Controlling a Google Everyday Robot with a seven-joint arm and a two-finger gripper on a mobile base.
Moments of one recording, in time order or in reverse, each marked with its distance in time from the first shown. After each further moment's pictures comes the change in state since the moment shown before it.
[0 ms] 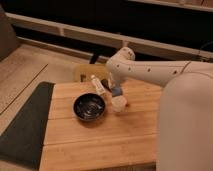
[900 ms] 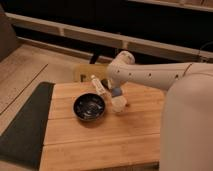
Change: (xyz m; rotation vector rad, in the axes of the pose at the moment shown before) arm 0.007 -0.004 0.001 0.012 -0.070 0.007
